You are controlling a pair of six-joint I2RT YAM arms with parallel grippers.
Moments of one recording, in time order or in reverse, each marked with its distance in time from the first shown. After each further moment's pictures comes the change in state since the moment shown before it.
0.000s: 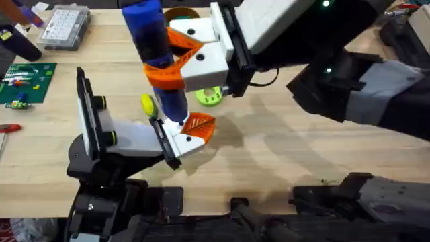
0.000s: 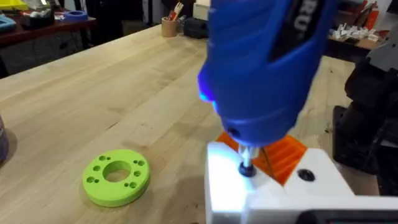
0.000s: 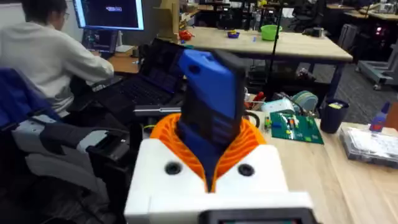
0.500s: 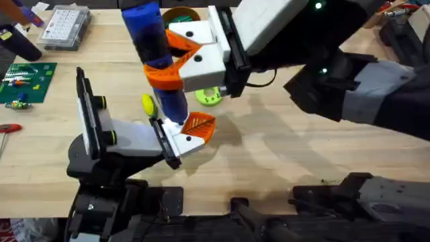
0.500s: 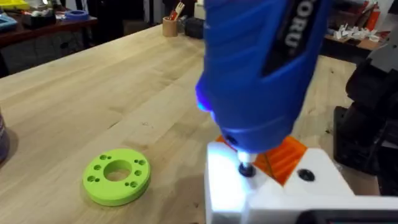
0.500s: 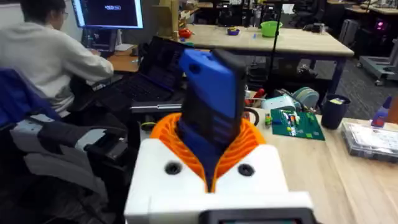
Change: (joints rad) left arm 0.000 0.000 0.000 0.000 -0.004 -0.004; right arm 0.000 0.016 0.000 0.000 0.004 0.000
